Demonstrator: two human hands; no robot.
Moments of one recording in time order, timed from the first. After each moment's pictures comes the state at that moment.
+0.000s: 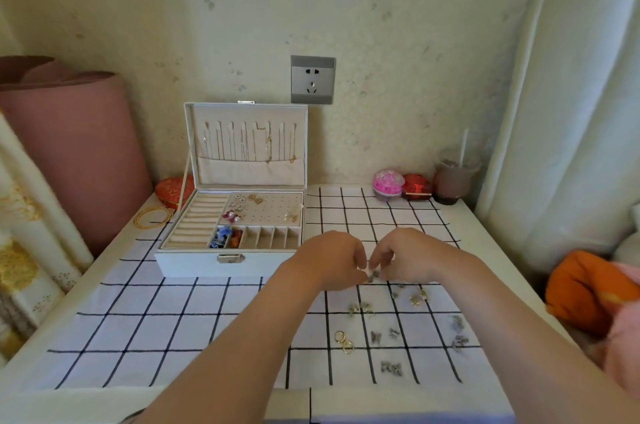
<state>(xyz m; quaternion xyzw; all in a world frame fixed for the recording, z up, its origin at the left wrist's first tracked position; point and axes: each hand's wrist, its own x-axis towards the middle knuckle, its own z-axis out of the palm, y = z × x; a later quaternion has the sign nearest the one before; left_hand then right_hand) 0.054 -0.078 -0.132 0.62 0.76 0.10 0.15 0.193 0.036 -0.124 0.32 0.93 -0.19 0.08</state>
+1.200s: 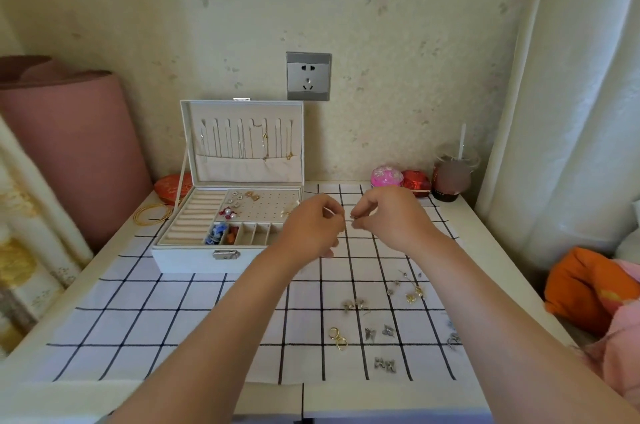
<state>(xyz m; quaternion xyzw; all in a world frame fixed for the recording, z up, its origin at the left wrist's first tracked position) 0.046 -0.082 -0.111 0.41 0.74 0.47 0.25 0.166 0.030 -0.104 0.34 0.88 -0.26 -0.20</state>
